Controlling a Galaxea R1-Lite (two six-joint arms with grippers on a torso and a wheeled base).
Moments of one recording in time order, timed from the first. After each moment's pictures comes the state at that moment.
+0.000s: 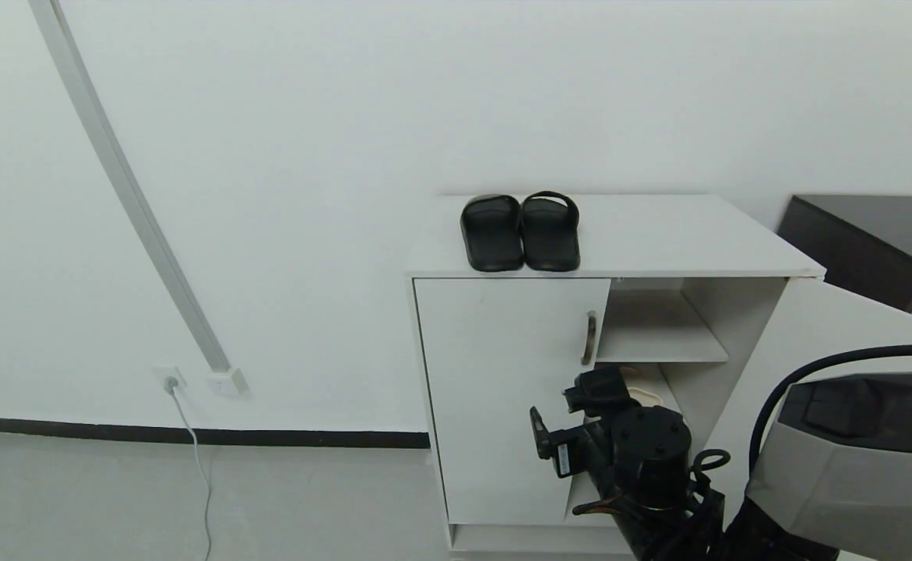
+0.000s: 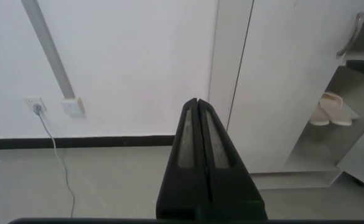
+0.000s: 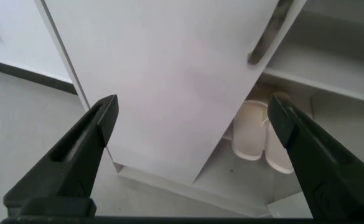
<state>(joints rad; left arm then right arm) 0.00 0.00 0.00 0.00 -0.01 0.00 0.81 2.19 -0.61 -1.42 -0.59 0.00</state>
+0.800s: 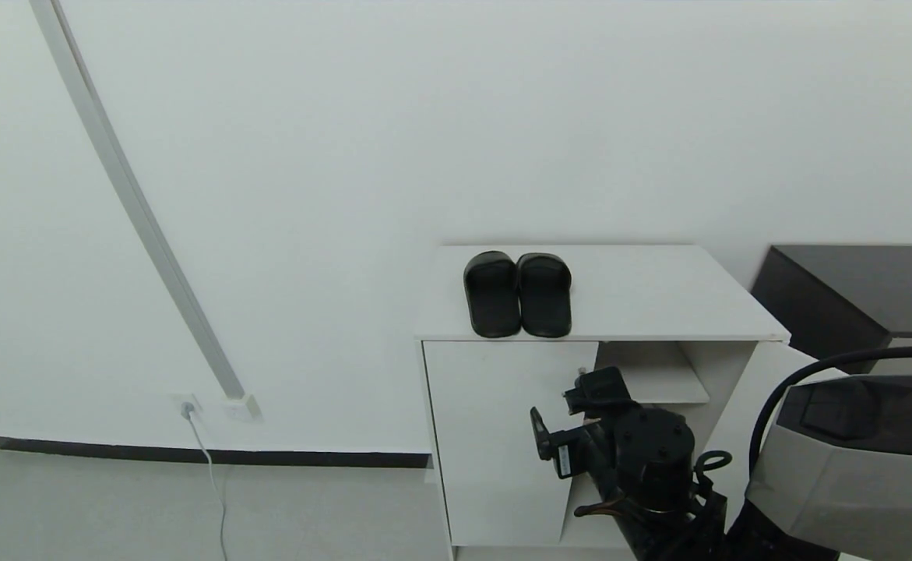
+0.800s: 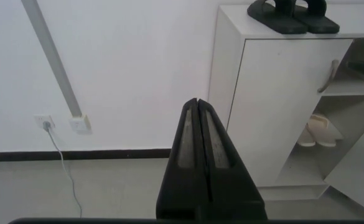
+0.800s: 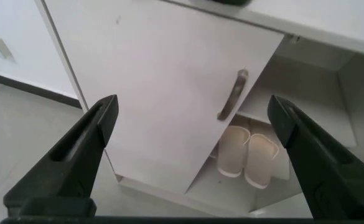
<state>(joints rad) 0.00 0.00 0.00 0.00 -0.01 0.00 0.82 2.19 -0.60 -1.44 -0.59 -0.01</state>
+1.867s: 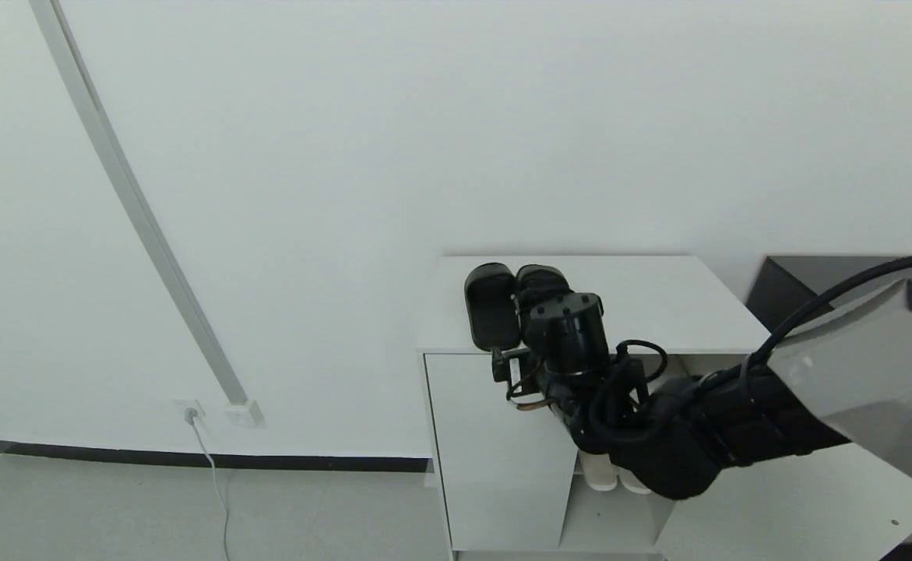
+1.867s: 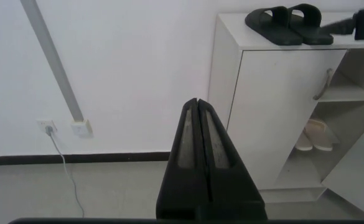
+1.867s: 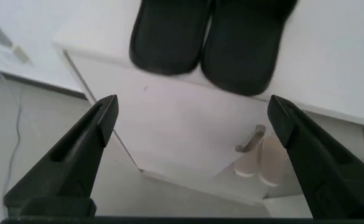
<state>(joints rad) 0.00 0.00 0.00 0.00 -0.02 0.01 0.80 2.12 -1.23 -0.56 -0.58 0.17</state>
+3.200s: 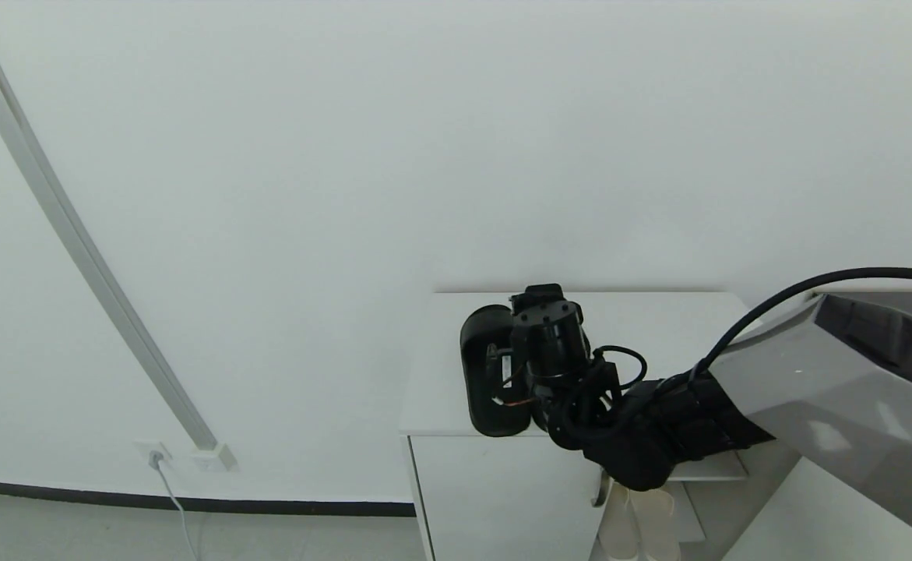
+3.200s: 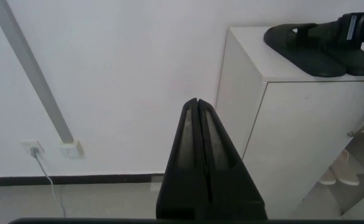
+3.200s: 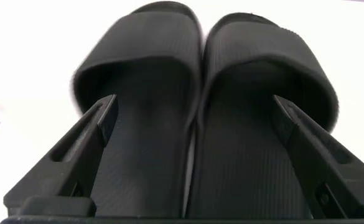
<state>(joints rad) 0.00 0.00 0.00 0.00 -0.01 0.00 0.78 2.23 -1.30 -0.63 -0.62 0.23</state>
